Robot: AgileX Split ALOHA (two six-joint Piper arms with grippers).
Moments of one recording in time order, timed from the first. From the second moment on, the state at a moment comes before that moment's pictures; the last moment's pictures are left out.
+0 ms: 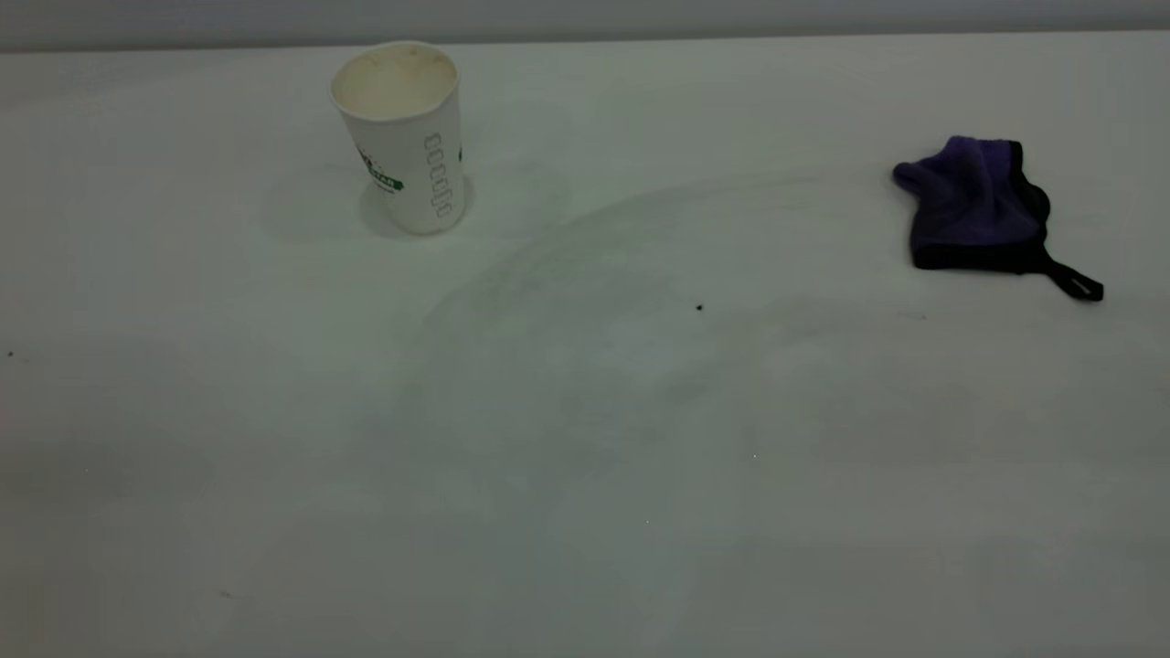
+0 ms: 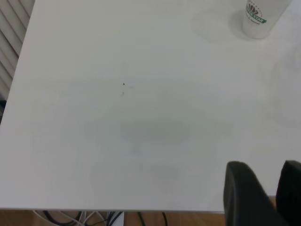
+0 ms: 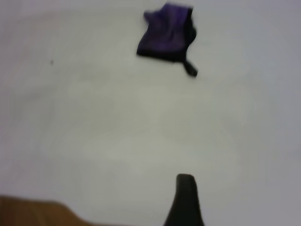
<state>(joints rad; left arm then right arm) 0.01 -0.02 -0.49 0.03 1.12 -0.02 0.01 0.06 -0.47 0.02 1.14 -0.06</state>
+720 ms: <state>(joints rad) 0.01 -0.02 -0.49 0.03 1.12 -0.02 0.01 -0.02 -0.47 0.03 1.14 -0.06</state>
